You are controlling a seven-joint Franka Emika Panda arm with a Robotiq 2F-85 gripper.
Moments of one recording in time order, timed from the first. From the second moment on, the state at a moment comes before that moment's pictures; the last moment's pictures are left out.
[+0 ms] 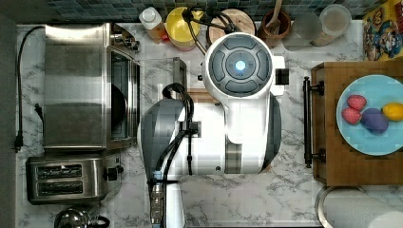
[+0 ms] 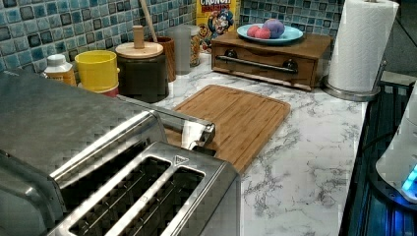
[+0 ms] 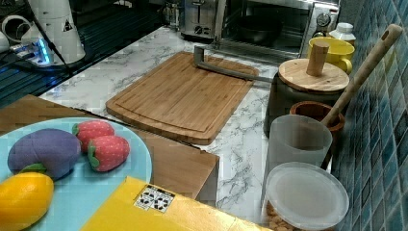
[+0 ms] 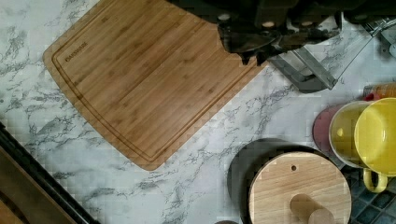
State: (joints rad) arm 0.00 0.02 -0.02 -1.71 -0.02 0.24 0.00
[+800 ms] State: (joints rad) arm -0.01 0.02 -0.04 -1.78 0.11 0.34 -0.24
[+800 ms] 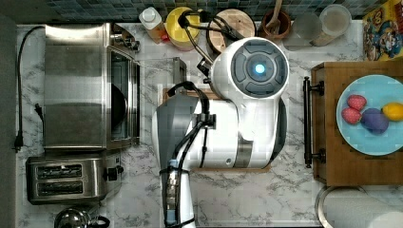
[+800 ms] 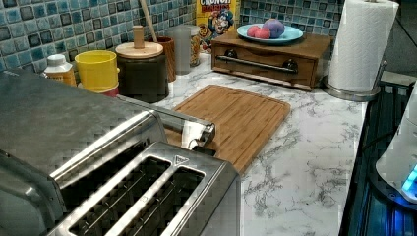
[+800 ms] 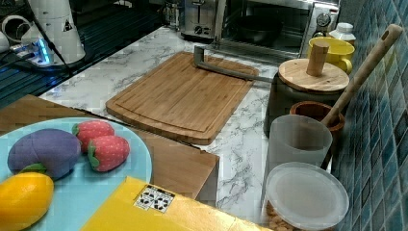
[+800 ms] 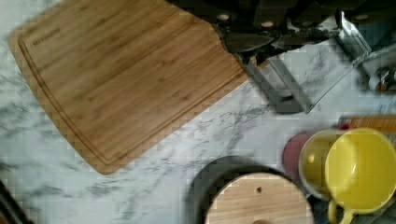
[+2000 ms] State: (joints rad) arm -0.07 0.13 -0.13 -2.17 0.76 0.57 -1.30
